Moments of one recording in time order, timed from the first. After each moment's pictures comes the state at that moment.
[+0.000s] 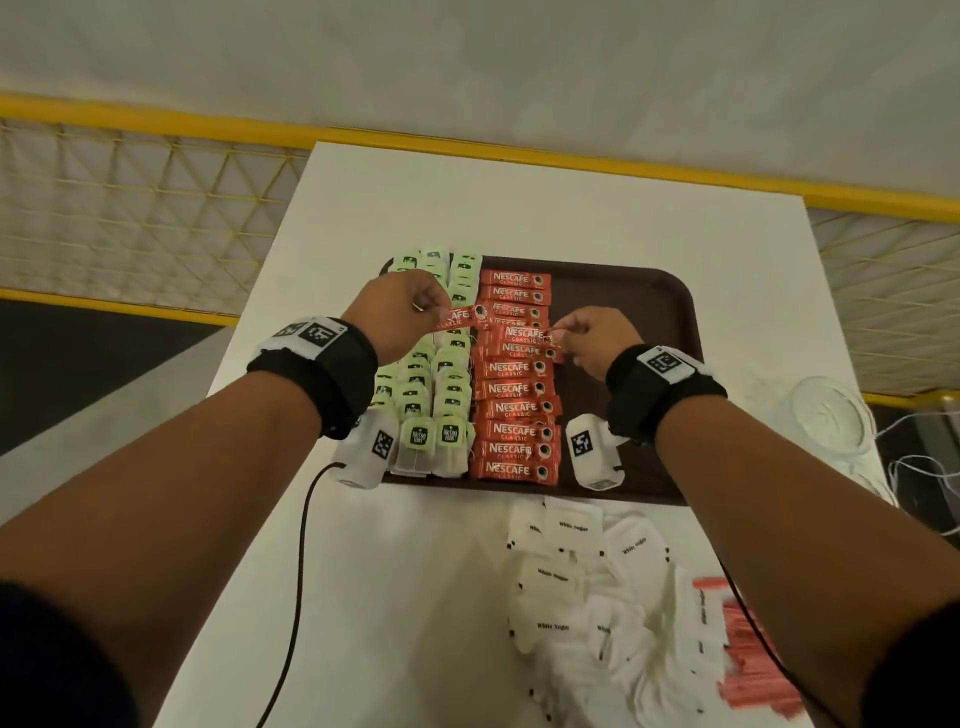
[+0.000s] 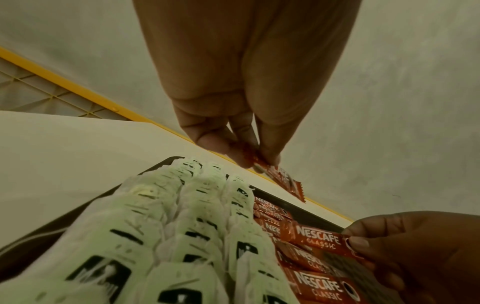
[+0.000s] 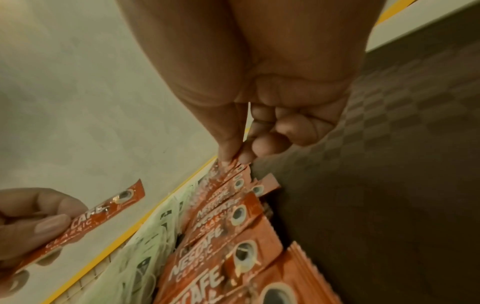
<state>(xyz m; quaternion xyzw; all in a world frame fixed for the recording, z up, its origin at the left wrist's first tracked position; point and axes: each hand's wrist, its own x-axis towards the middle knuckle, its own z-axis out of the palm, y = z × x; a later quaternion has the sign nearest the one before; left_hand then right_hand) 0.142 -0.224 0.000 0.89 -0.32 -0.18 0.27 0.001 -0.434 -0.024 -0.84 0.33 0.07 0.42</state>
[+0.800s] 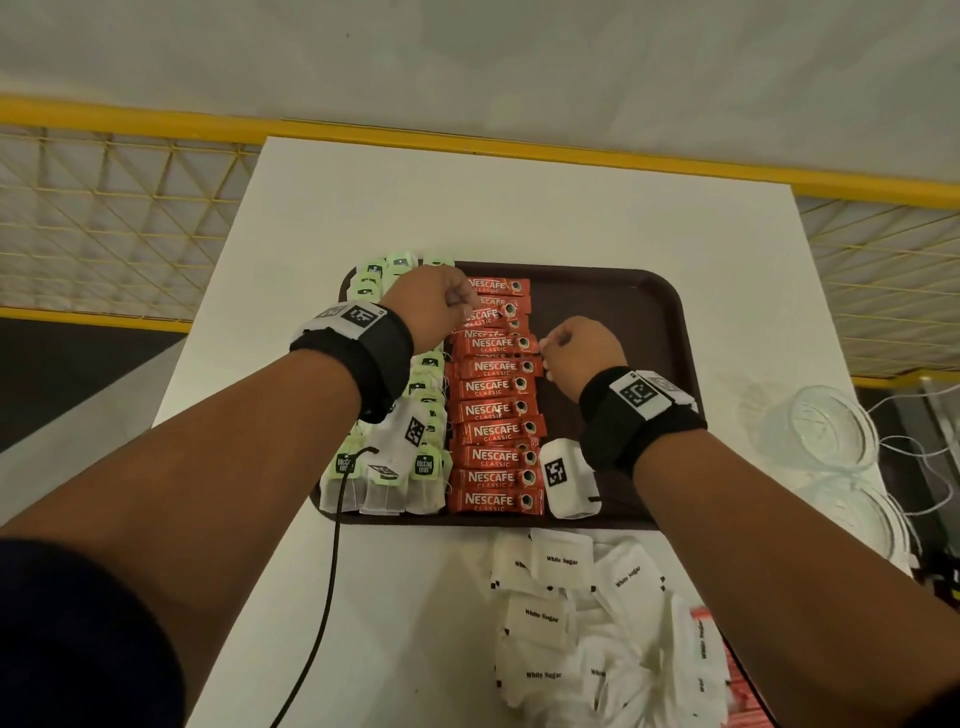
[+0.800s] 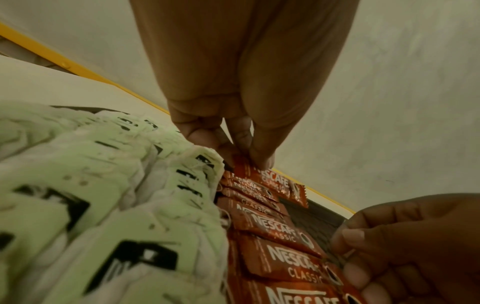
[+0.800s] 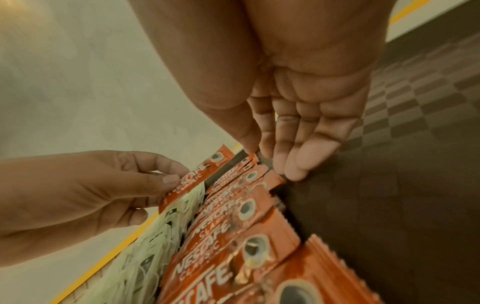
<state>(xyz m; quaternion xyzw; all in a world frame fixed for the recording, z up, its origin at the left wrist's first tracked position) 0.159 -0.300 -0.029 0.87 -0.36 -0.23 0.27 0.017 -0.439 -0.051 -0.82 0.43 0.05 0.36</state>
